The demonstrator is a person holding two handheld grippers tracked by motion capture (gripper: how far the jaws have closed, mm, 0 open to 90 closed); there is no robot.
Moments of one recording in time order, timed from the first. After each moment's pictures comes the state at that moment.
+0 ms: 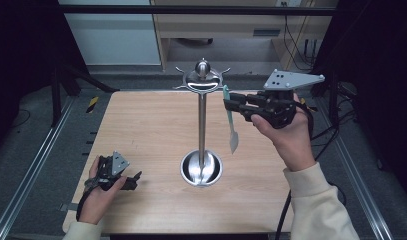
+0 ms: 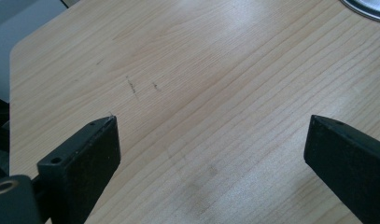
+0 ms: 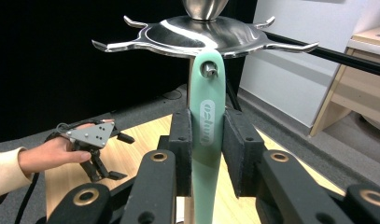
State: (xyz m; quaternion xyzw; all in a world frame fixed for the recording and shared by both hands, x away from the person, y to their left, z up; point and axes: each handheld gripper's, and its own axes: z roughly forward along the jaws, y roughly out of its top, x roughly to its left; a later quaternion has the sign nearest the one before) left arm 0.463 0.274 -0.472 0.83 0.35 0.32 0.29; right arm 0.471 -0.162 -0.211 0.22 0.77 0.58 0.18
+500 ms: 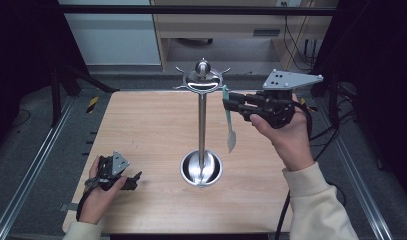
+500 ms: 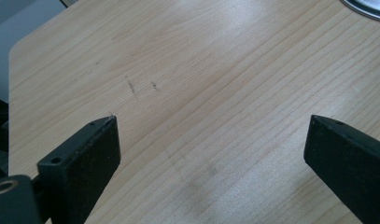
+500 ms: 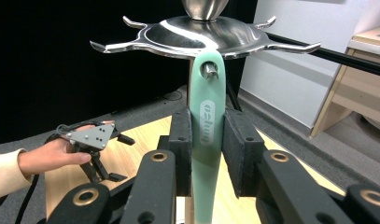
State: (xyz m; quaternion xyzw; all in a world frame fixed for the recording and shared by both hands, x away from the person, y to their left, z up) left arm 0.463 0.274 -0.472 0.83 0.35 0.32 0.29; right arm 0.472 -0.161 -0.212 0.22 0.77 0.58 0.18
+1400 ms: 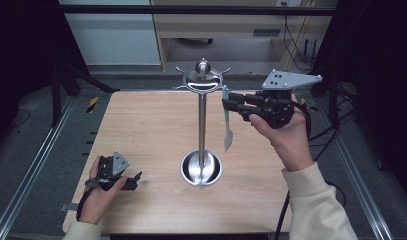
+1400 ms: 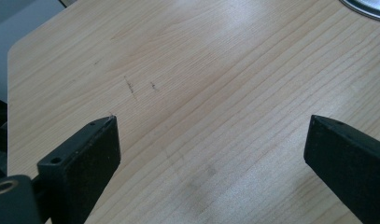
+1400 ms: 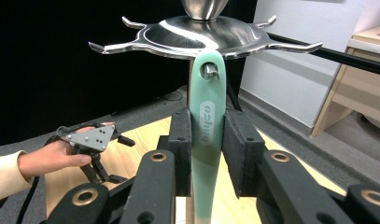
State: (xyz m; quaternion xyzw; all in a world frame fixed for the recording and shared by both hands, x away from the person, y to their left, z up) left arm 0.463 0.273 -0.472 0.83 0.35 0.32 0.29; right arm 0.473 -0.159 -0.212 0.23 0.76 0.58 0.18
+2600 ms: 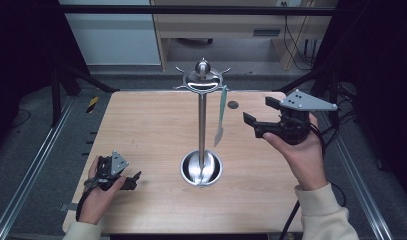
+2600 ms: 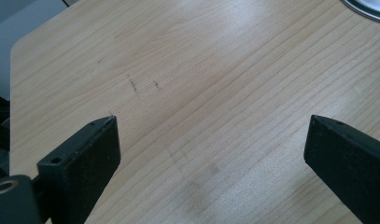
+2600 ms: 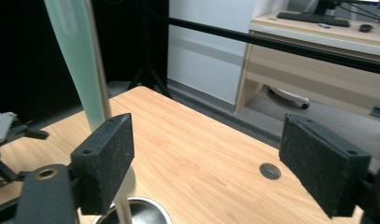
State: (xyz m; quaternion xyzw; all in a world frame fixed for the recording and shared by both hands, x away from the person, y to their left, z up) left arm 0.463 0.277 -0.472 0.83 0.36 0.32 0.29; right arm 0.462 -0.201 -0.261 0.34 0.72 0.53 0.29
